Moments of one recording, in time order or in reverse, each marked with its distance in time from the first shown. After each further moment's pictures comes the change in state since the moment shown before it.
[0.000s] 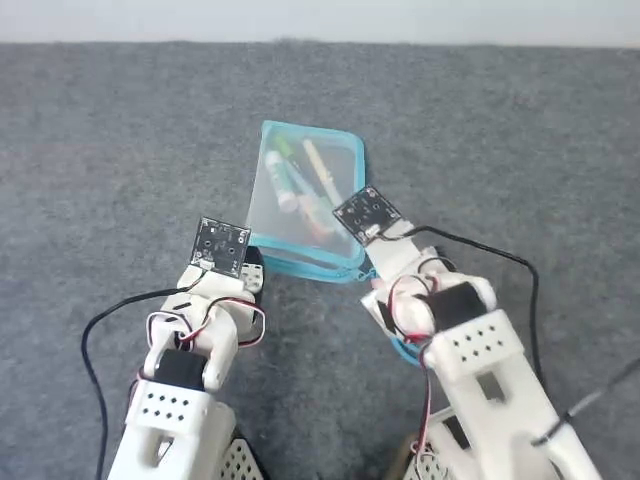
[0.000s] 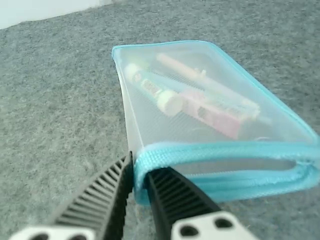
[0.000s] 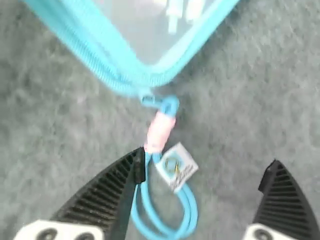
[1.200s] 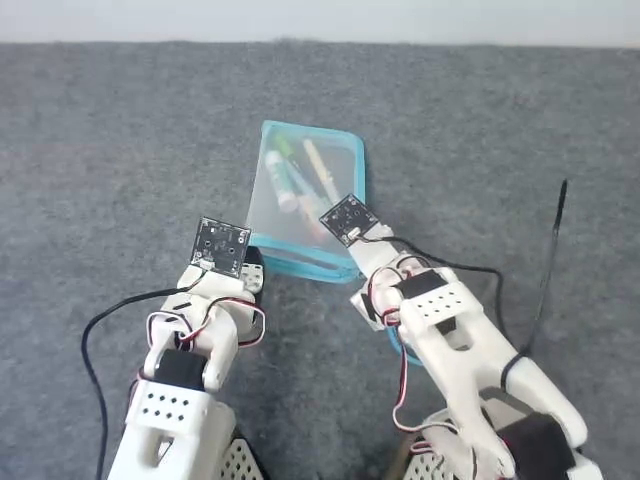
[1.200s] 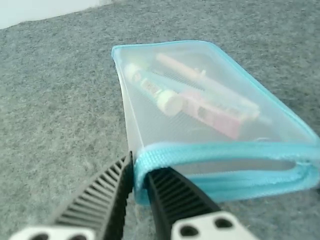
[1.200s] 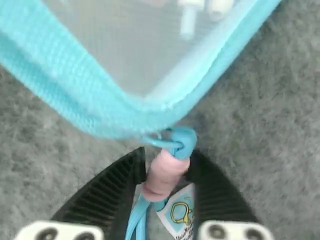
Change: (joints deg) left arm 0.0 0.0 0.0 0.0 0.0; right arm -0.4 21.5 4.7 -21.5 1.1
